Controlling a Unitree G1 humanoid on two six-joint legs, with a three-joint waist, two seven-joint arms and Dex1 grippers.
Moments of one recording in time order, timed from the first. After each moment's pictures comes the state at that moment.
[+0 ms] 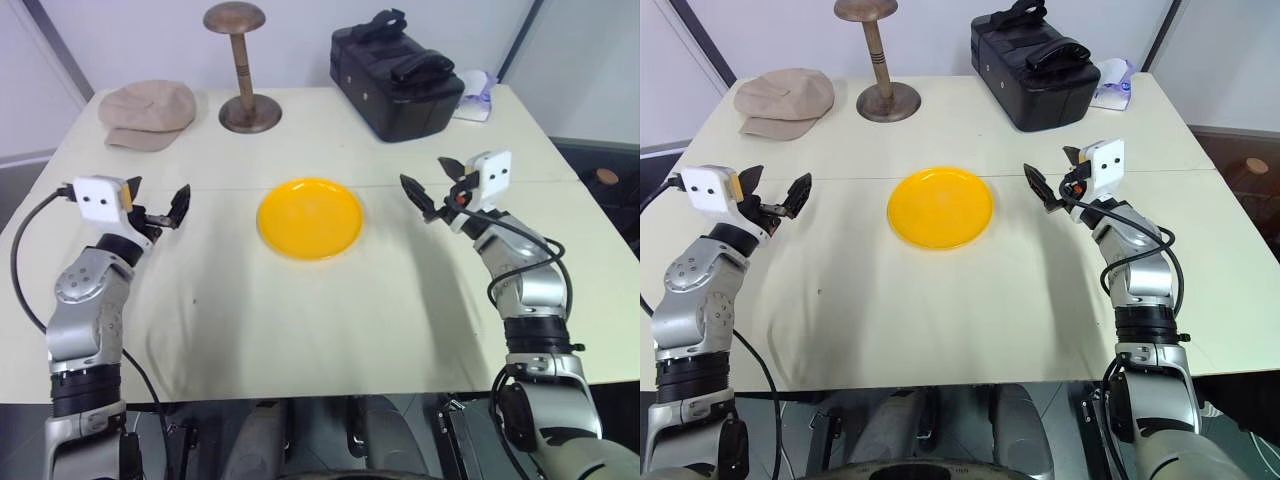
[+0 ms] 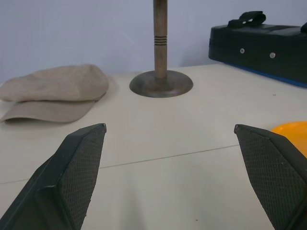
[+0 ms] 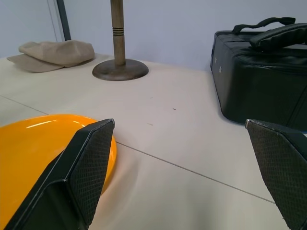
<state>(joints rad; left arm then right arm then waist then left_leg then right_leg) -0.31 0.48 0.35 -0.04 -0.38 0.27 -0.37 -0.57 -0.42 -0.16 0.26 0.32 0.14 0.57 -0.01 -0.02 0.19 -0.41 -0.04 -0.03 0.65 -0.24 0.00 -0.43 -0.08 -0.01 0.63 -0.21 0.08</state>
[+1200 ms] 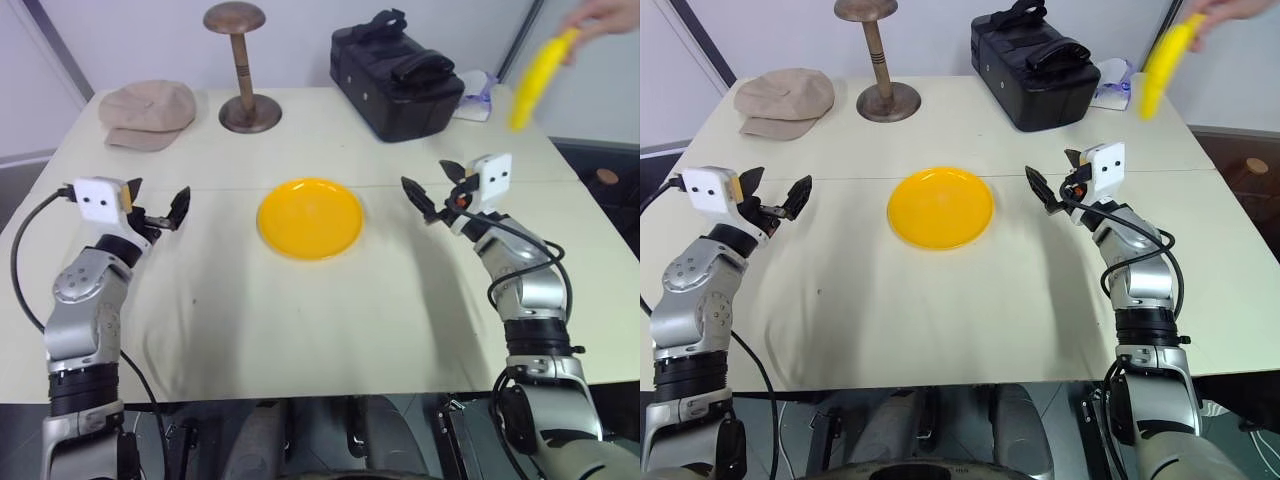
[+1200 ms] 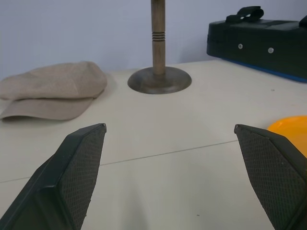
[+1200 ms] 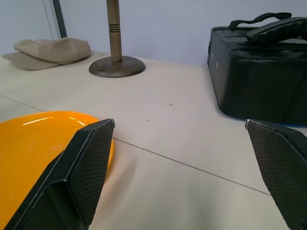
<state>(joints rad) -0.31 0.49 0.35 -0.02 -0.38 0.27 -0.40 -0.56 -0.42 -0.16 0.26 0.32 0.14 0.55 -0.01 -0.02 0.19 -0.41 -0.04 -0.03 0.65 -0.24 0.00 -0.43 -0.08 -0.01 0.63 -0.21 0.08</state>
